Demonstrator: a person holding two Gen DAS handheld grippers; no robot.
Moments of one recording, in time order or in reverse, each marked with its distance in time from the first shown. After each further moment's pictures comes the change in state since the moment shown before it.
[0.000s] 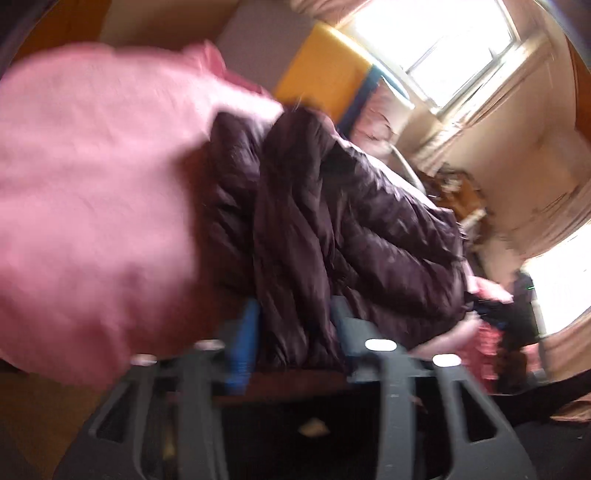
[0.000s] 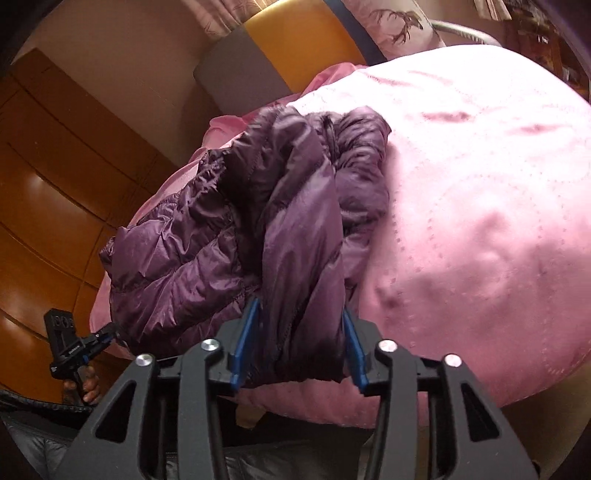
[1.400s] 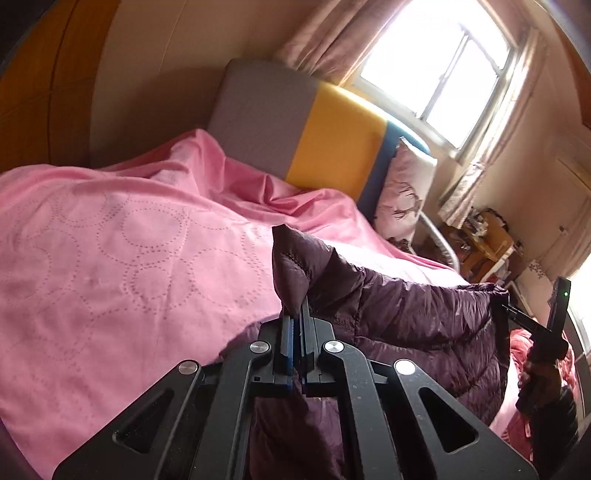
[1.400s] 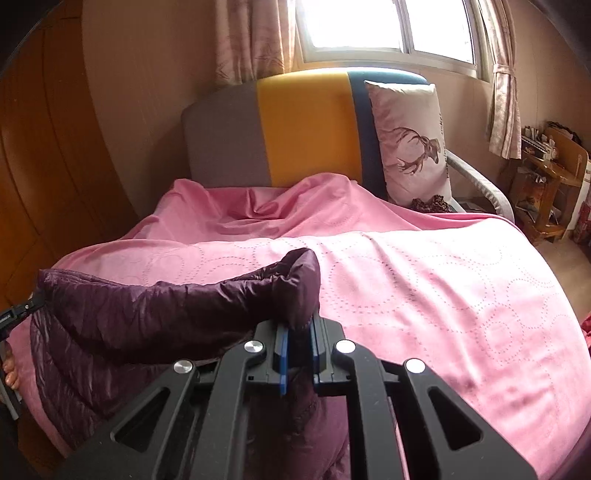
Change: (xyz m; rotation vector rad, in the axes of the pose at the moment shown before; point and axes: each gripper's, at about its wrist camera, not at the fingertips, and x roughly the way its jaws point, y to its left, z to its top) left arm 0.092 -0.003 0.221 0.065 -0.182 0.105; right arm 0.105 0.064 0.217 -0.205 -0.206 -0.287
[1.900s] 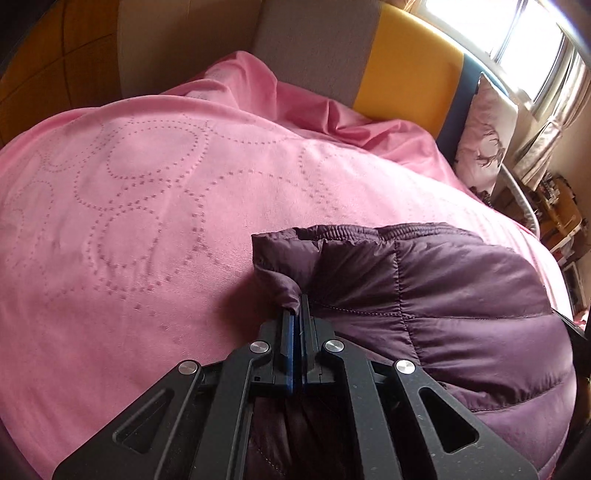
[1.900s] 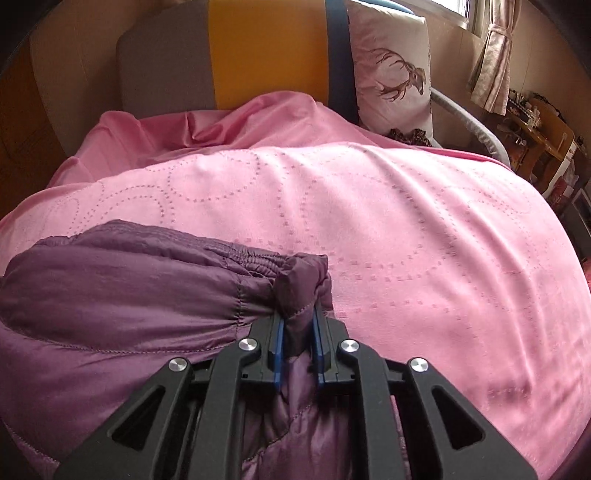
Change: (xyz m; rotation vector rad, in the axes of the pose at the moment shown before) left arm 0.139 0.027 -0.027 -0.021 0.237 0.251; right arm 0.156 -0.010 -0.033 0.011 0.242 -0.181
